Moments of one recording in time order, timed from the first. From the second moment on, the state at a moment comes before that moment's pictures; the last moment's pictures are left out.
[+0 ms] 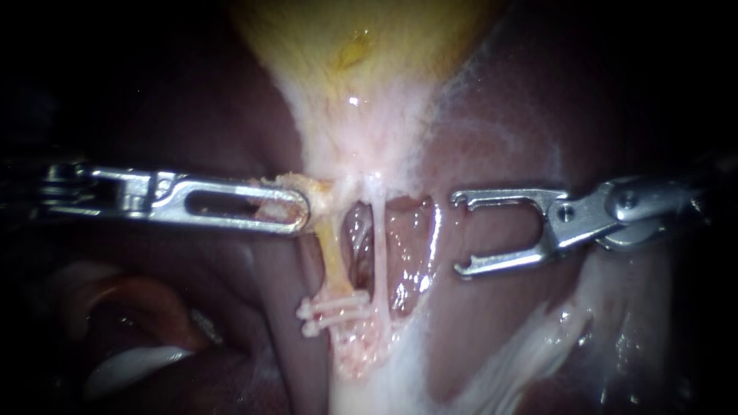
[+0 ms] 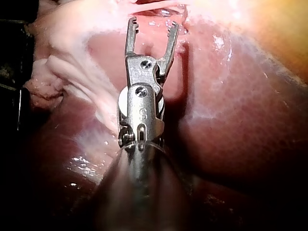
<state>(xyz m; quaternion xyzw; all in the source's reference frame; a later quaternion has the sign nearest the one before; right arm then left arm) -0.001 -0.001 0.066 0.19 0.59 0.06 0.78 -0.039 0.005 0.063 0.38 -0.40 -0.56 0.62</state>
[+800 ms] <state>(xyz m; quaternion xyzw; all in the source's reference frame) -0.001 -0.001 0.066 0.19 0.59 0.06 0.78 -0.042 0.006 0.069 0.36 -0.40 -0.56 0.63</state>
